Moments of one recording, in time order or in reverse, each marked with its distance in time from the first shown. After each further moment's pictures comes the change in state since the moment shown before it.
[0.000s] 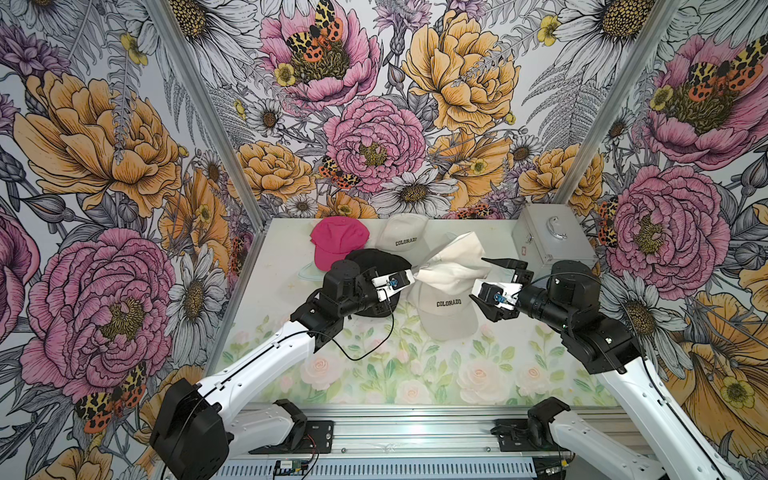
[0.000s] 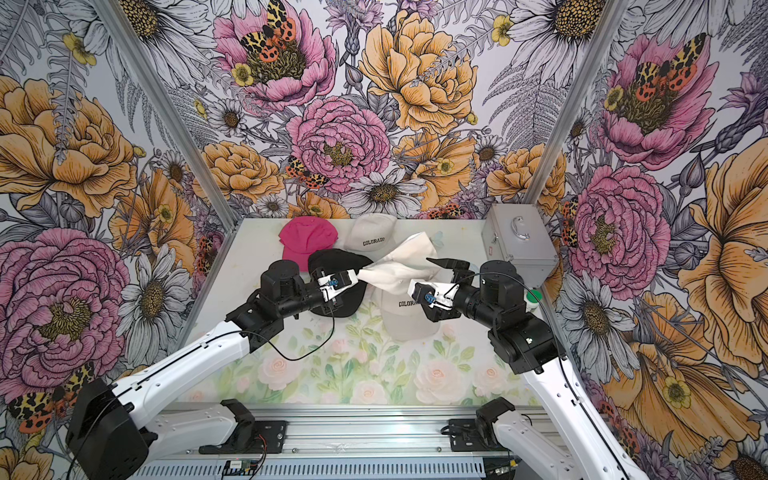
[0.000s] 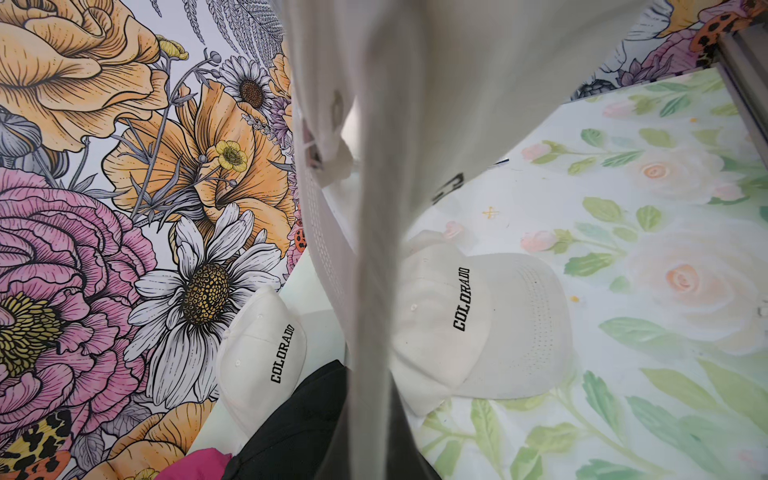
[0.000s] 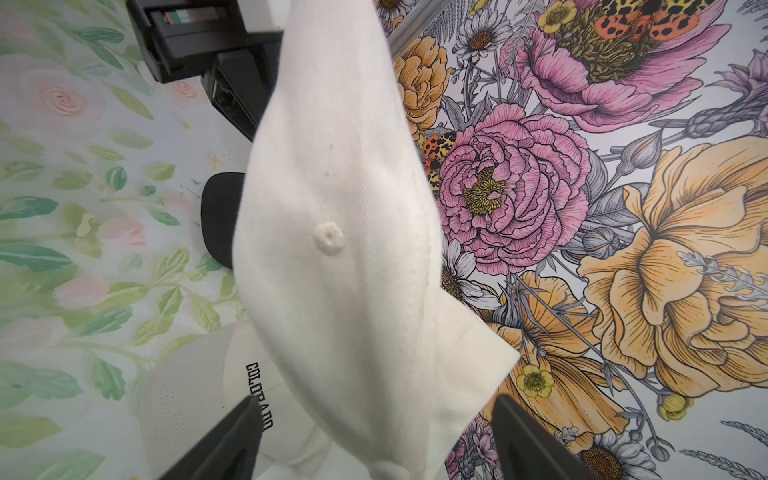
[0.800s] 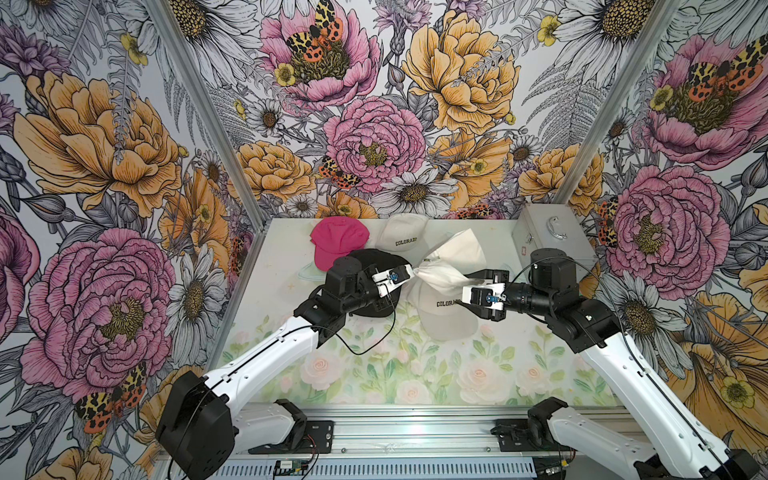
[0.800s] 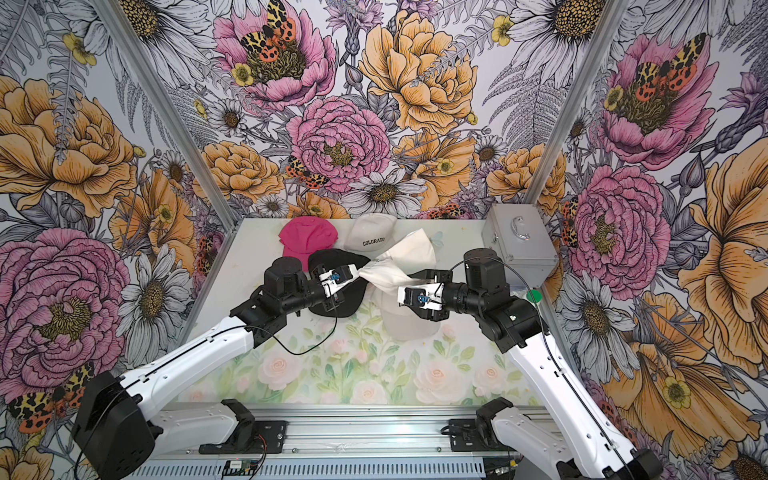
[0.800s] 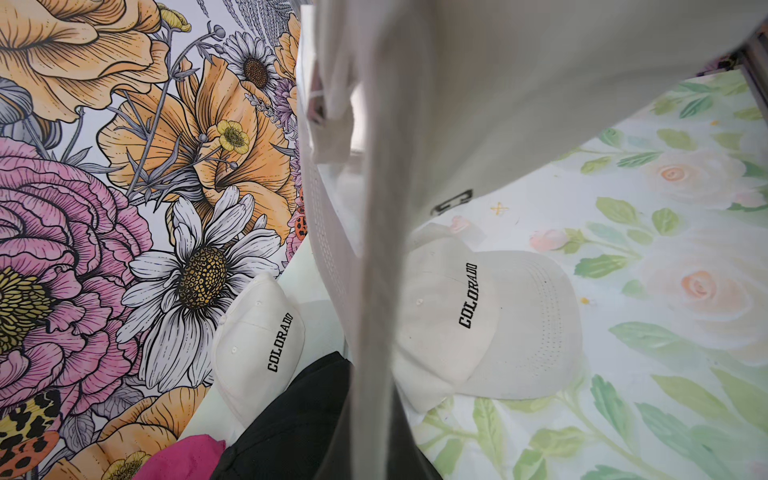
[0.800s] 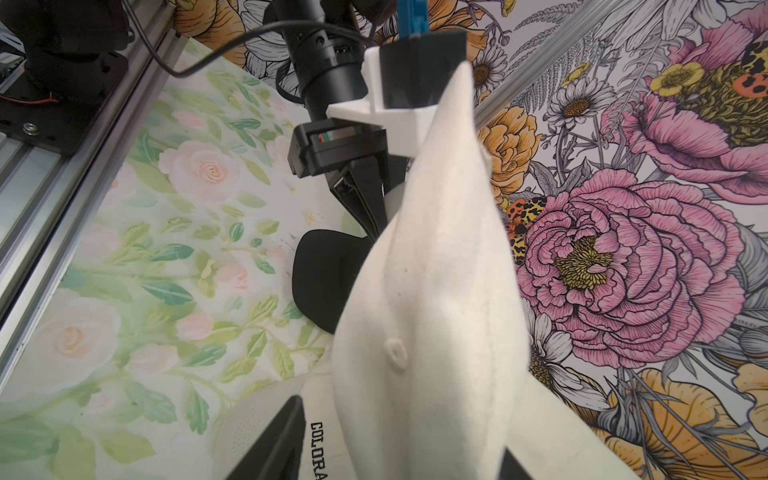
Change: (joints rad) left arm 0.018 0.039 0.011 0.008 -0.026 -0.033; right arm 0.000 0.128 0.060 -0.060 -0.267 -0.035
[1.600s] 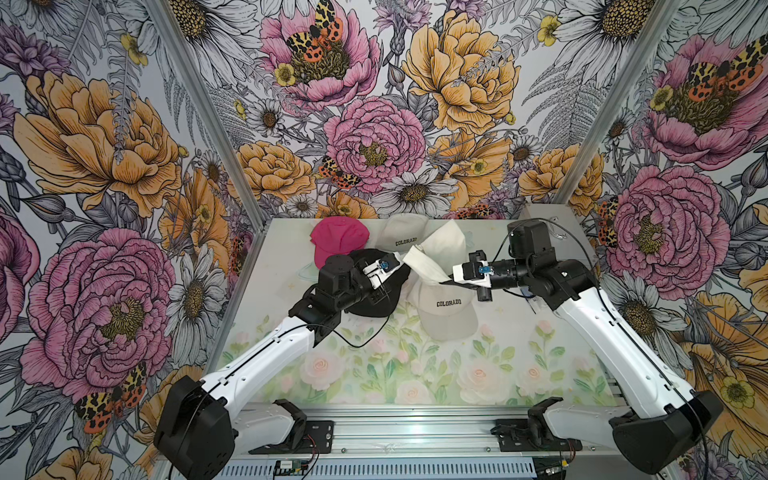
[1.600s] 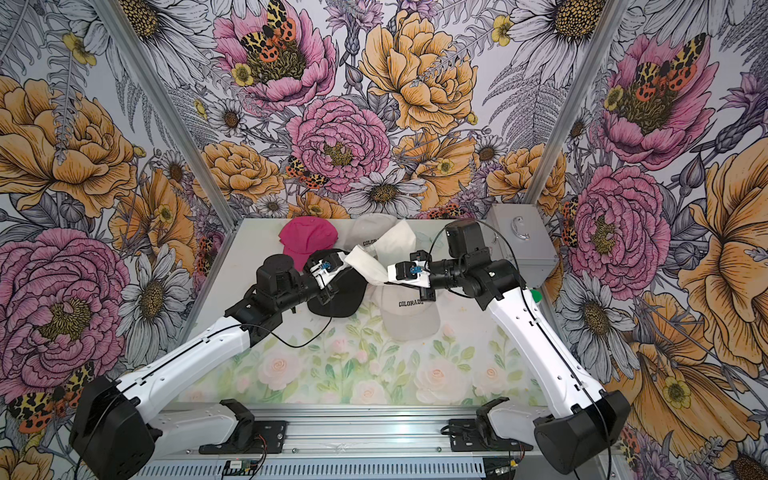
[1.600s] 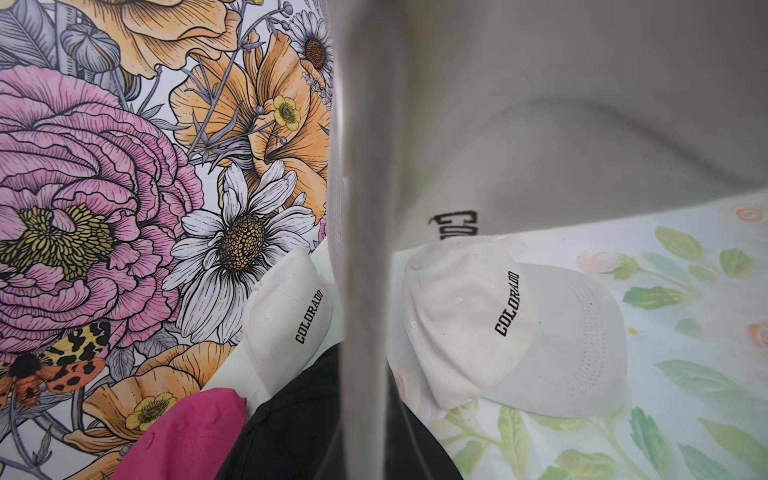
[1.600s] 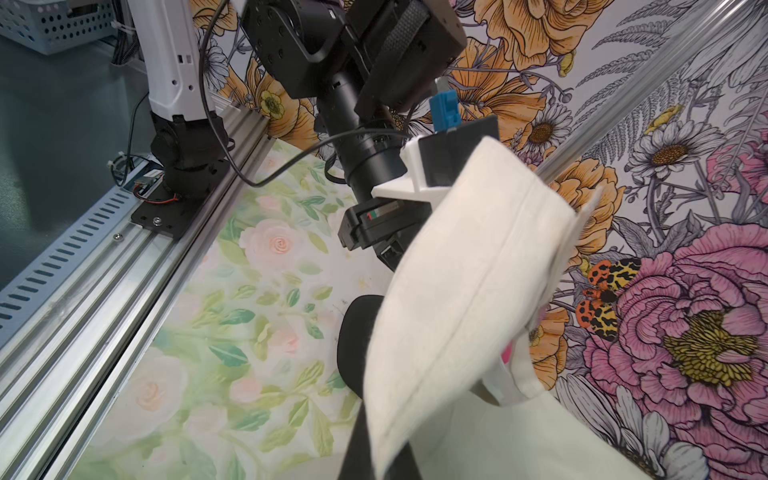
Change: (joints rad) left arm 0.064 -0.050 -0.036 0.049 -0.080 -0.138; right arm -0.014 0.330 0.278 -0.151 -0.300 -0.027
